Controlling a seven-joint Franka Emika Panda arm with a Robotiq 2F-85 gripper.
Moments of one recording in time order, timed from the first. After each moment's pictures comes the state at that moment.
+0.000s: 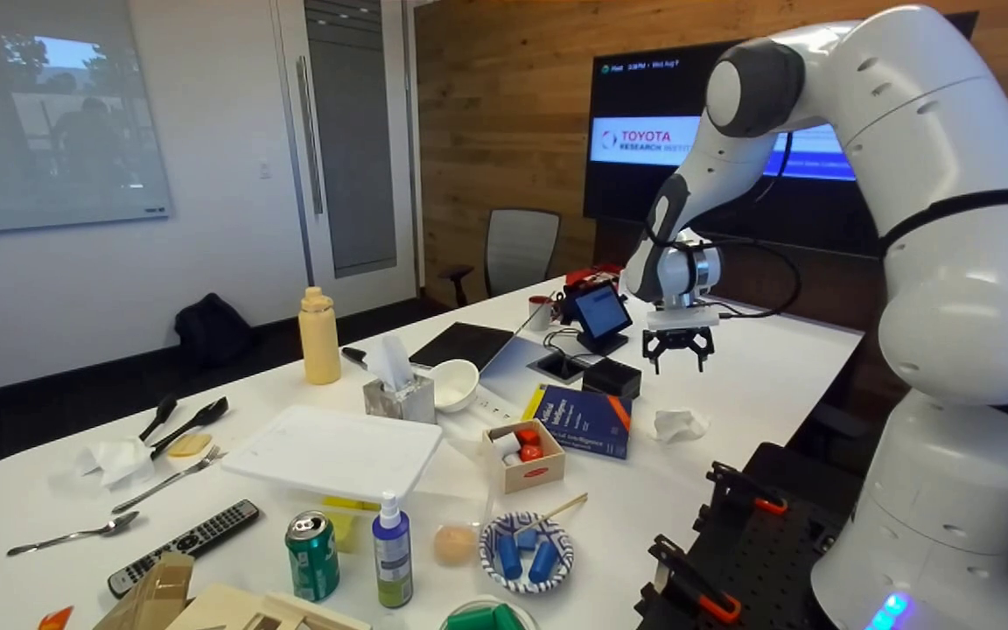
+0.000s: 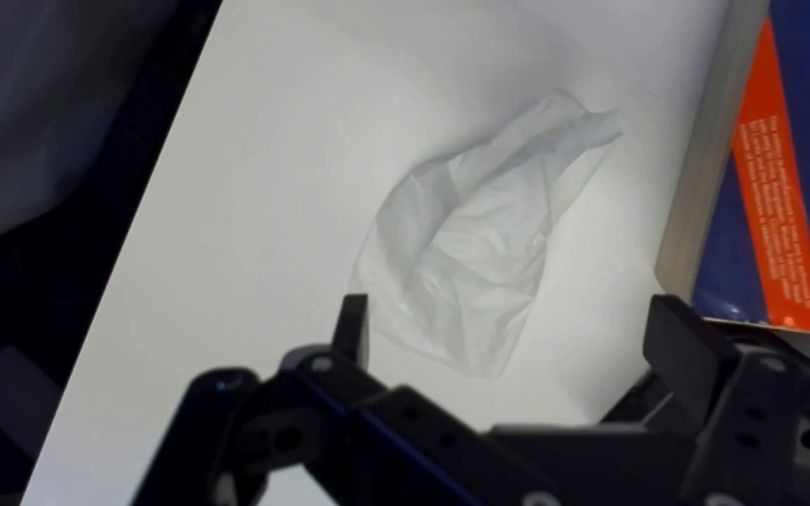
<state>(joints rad) -0.41 0.66 -0.36 -2.01 0.00 2.58 0.37</state>
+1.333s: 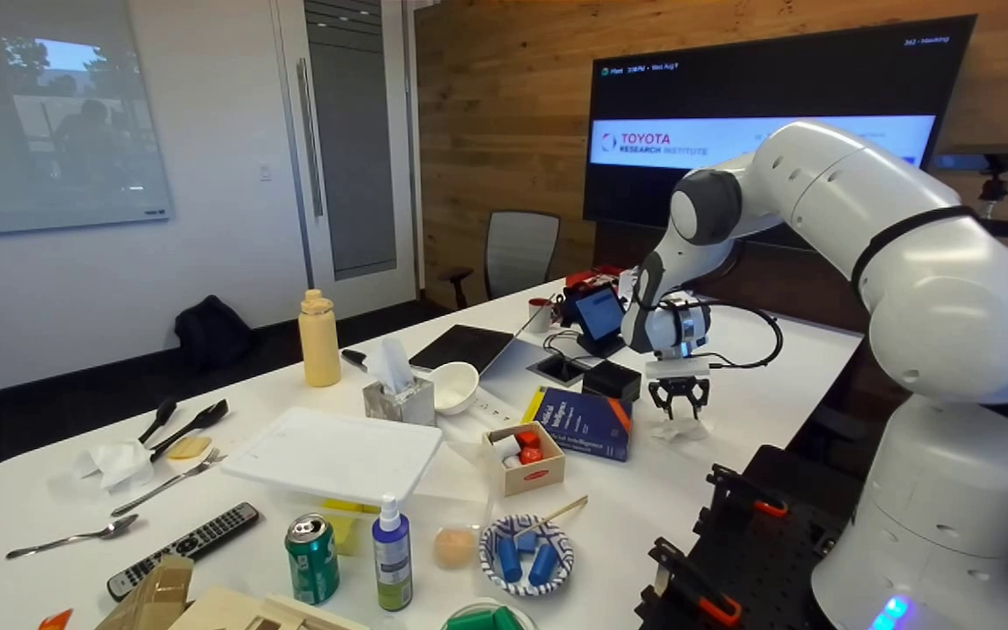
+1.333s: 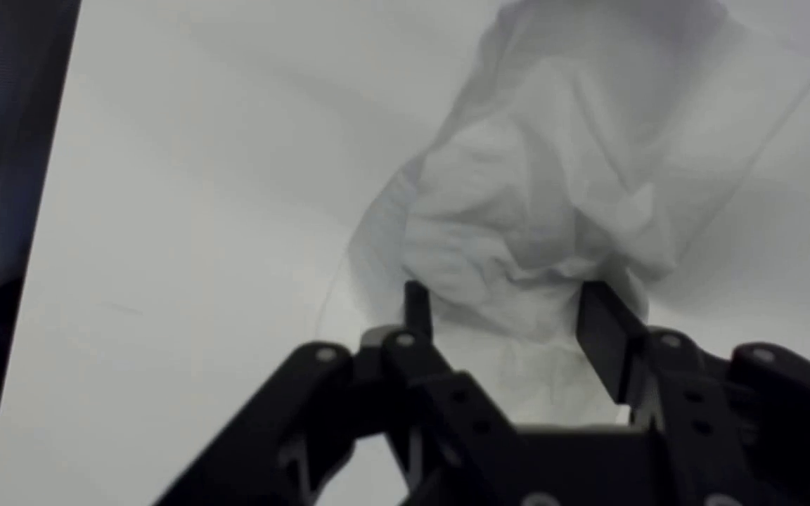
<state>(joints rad) -0.49 1.10 -0.36 -1.59 0.14 2.48 0.38</state>
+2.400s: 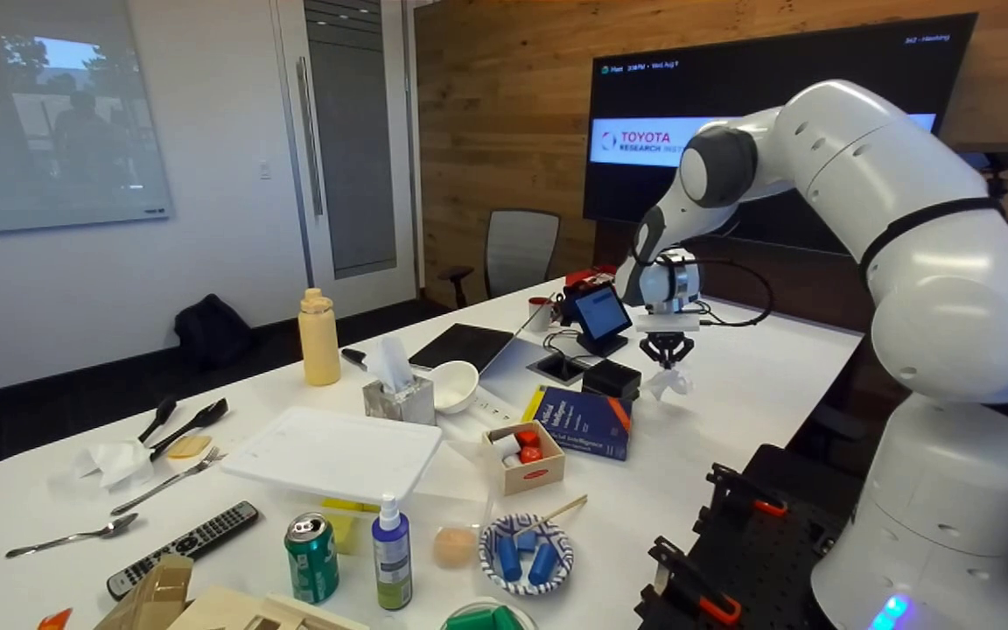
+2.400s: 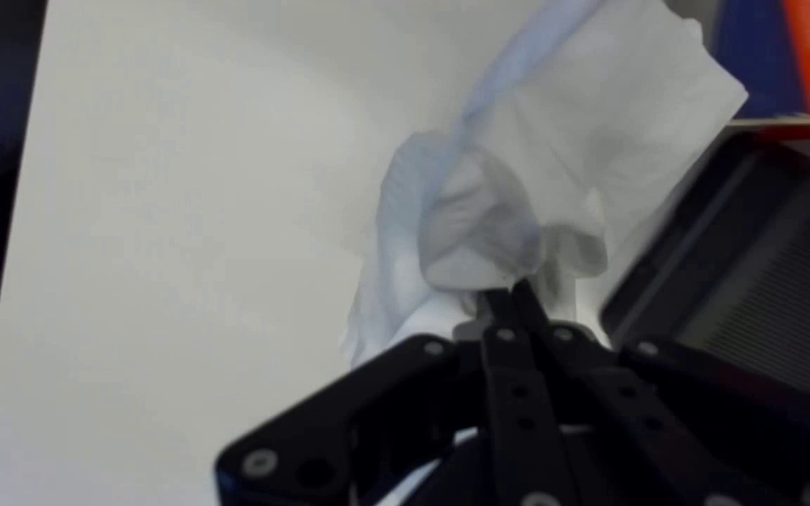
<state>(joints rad) -0.47 0.93 -0.36 -1.61 0.15 2.46 0.36</state>
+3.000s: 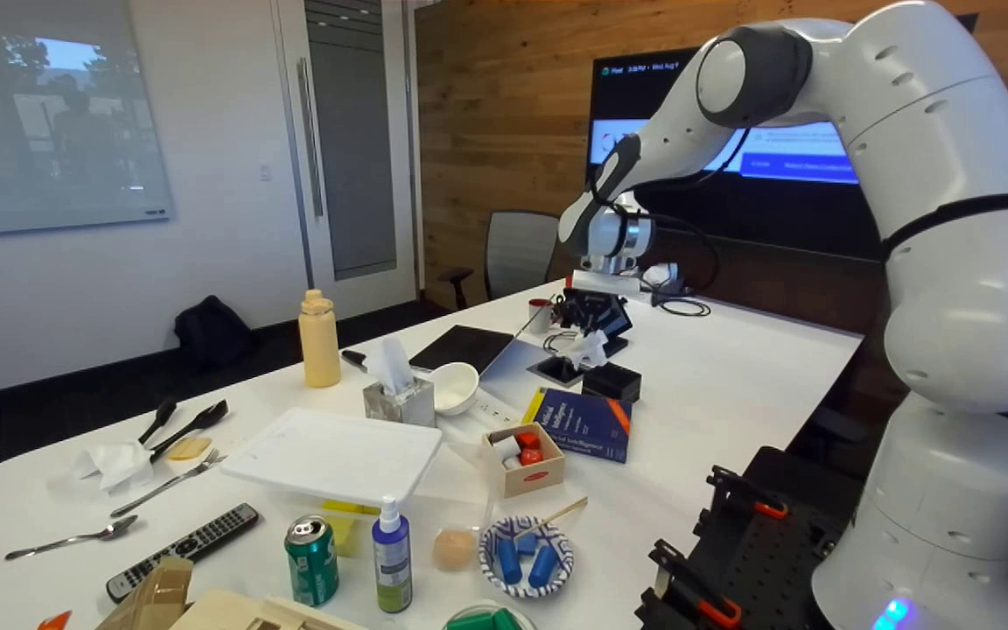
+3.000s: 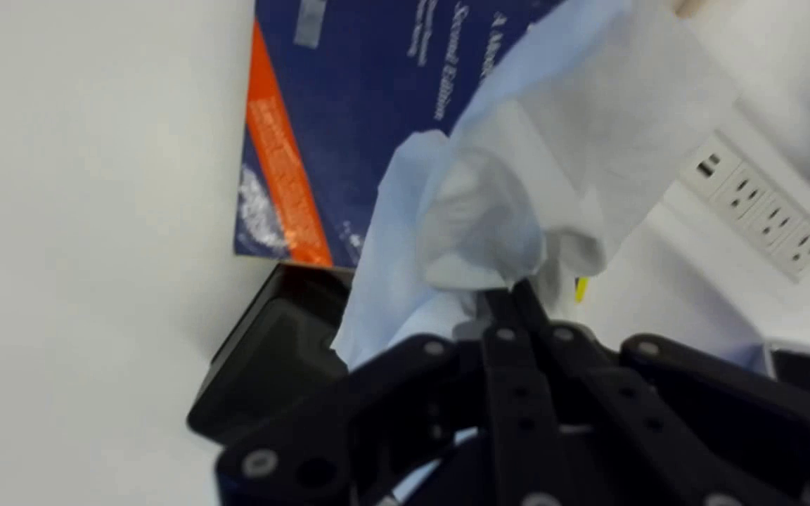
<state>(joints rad) -0.36 0.62 -0.17 -1.81 0.24 2.47 0.28</state>
